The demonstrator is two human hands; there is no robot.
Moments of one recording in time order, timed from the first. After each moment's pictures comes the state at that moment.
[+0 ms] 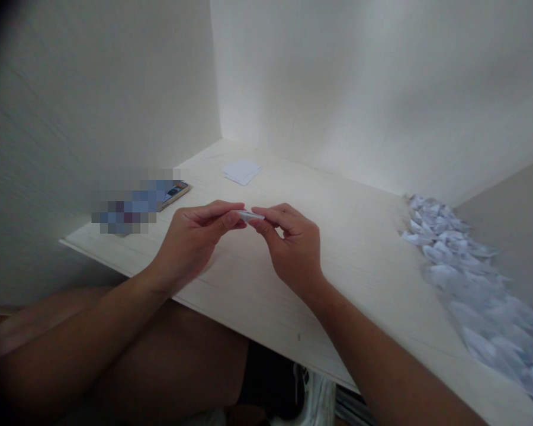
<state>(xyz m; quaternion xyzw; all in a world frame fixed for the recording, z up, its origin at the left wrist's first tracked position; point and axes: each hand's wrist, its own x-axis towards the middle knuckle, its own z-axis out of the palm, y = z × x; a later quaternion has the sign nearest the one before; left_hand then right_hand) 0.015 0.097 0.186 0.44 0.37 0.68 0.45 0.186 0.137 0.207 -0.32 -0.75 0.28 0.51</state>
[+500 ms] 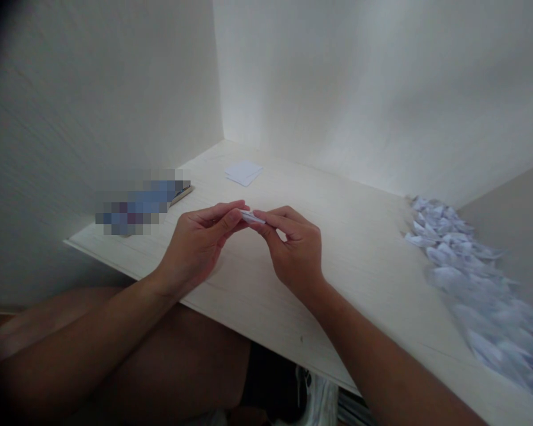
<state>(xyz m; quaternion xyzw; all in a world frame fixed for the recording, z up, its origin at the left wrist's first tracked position) 0.027 0.097 0.185 0.35 0.34 0.72 0.49 0.186 0.135 0.205 -0.31 -0.76 0.23 0.51</state>
